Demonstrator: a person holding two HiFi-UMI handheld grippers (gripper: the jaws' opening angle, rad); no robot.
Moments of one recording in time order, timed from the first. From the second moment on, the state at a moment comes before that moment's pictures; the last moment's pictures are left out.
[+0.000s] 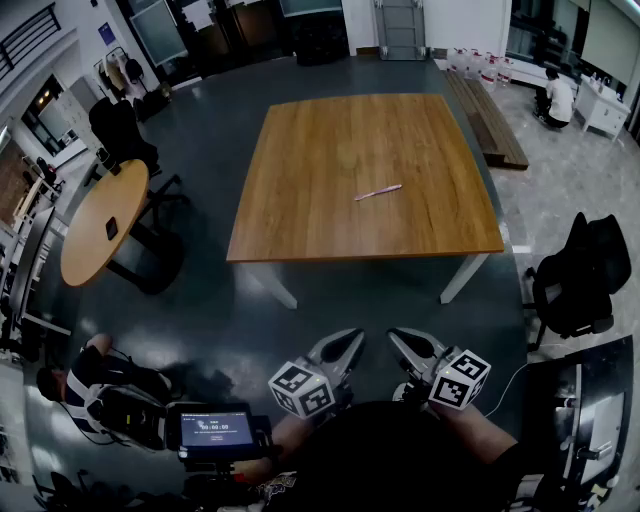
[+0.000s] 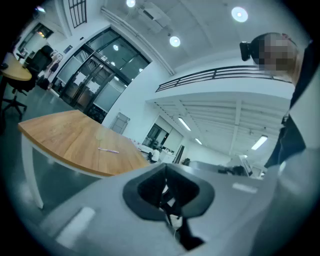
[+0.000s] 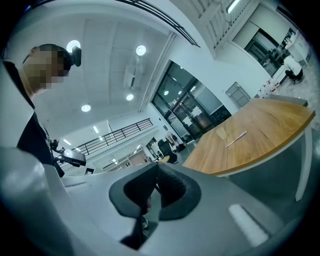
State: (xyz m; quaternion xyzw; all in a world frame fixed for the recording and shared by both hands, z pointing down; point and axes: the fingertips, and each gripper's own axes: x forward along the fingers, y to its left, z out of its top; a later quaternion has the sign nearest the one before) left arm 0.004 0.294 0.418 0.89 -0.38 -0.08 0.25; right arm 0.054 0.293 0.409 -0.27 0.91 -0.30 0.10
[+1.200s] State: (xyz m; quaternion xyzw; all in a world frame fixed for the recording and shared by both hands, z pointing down) left arm 0.034 0.226 0.440 0.85 -0.44 -0.07 0.28; right arm 0.136 0.204 0.442 -0.25 0.91 -0.32 0.05
